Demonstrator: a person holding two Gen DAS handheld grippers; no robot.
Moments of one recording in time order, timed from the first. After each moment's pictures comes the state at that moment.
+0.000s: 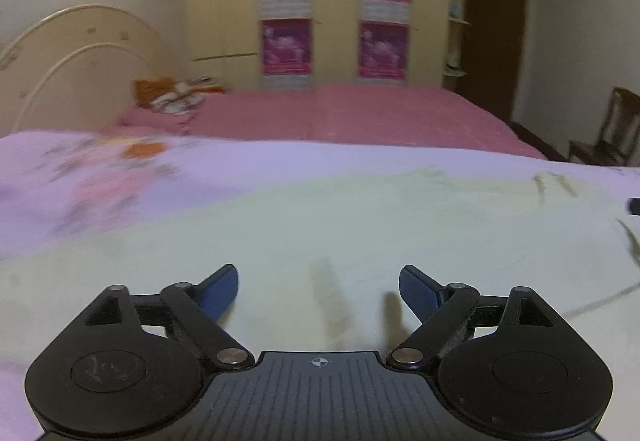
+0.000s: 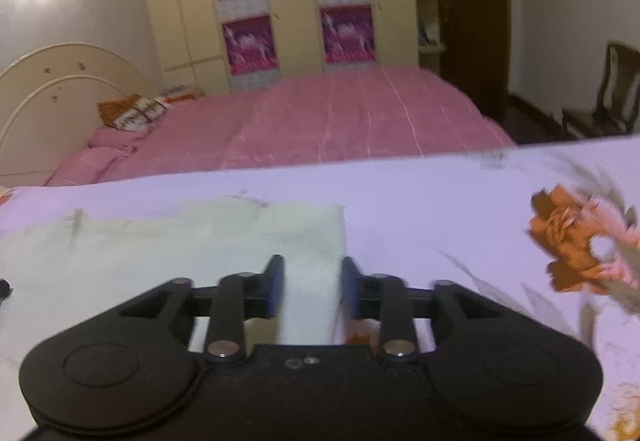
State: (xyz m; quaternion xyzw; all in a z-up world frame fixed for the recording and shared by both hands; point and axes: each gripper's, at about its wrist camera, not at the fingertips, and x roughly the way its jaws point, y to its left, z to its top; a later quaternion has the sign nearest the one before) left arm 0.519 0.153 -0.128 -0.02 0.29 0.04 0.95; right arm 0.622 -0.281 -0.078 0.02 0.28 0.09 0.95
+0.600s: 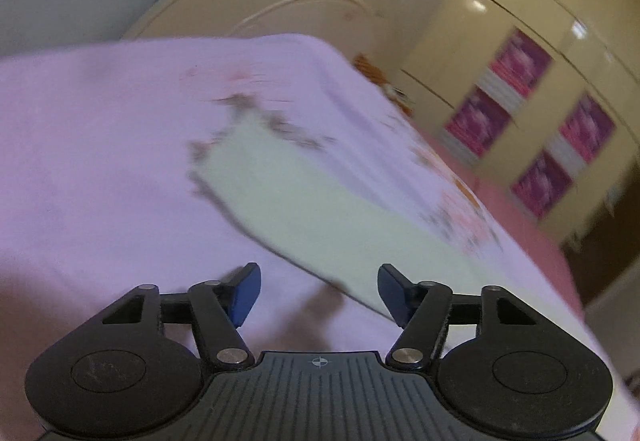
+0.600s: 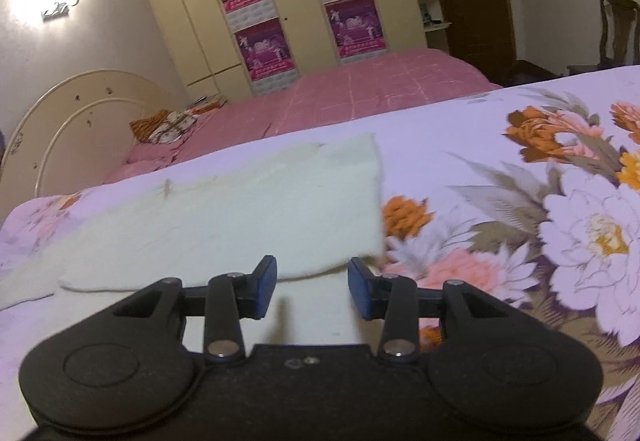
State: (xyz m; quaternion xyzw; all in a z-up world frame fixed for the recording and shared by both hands) left arm 0.365 0.400 -0.149 -0.34 0.23 0.26 0.87; right arm 0.525 -0.275 -0.075 0.10 0.31 0.11 0.94
